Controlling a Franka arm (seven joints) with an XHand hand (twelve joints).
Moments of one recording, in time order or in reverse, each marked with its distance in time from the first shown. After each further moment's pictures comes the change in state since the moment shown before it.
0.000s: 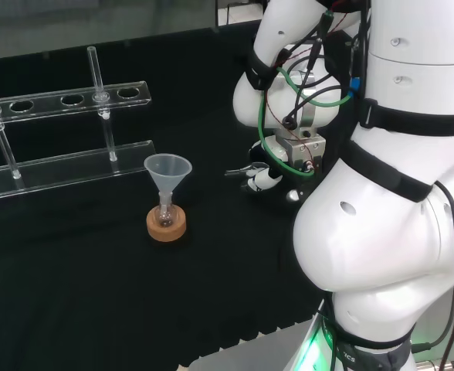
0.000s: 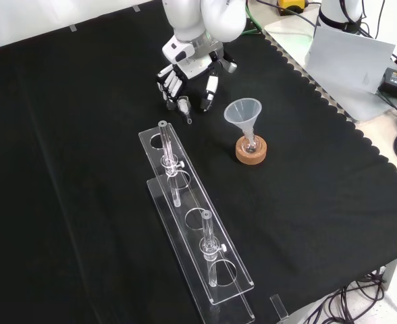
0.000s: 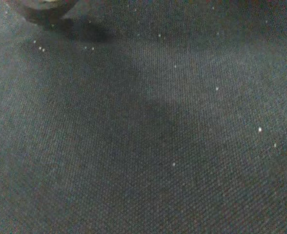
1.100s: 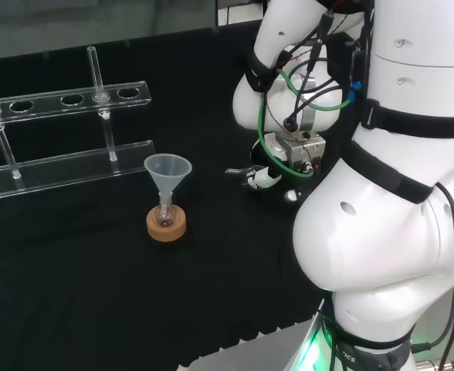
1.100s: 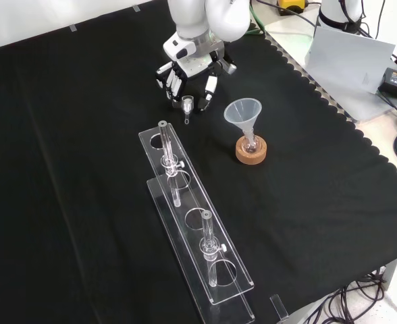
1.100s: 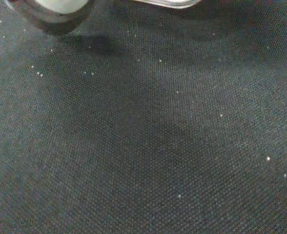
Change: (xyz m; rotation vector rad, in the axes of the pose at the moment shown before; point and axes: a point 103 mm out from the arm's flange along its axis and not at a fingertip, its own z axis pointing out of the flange) arm 0.002 0.003 -0.003 -0.071 -0.004 0.010
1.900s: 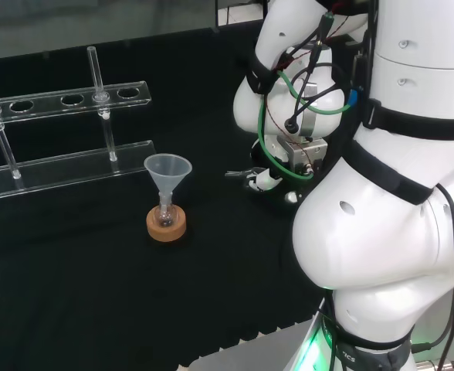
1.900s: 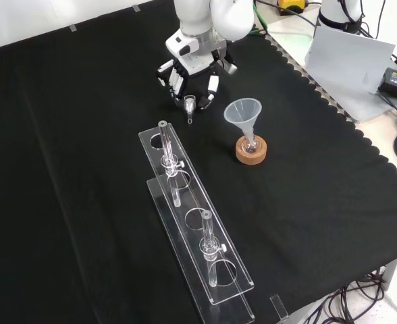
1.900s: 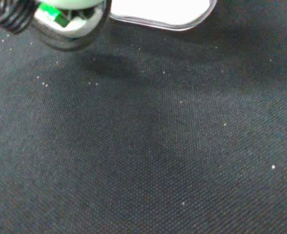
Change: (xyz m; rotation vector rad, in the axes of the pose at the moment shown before) arm 0.001 -0.002 0.000 -0.050 0.004 -0.013
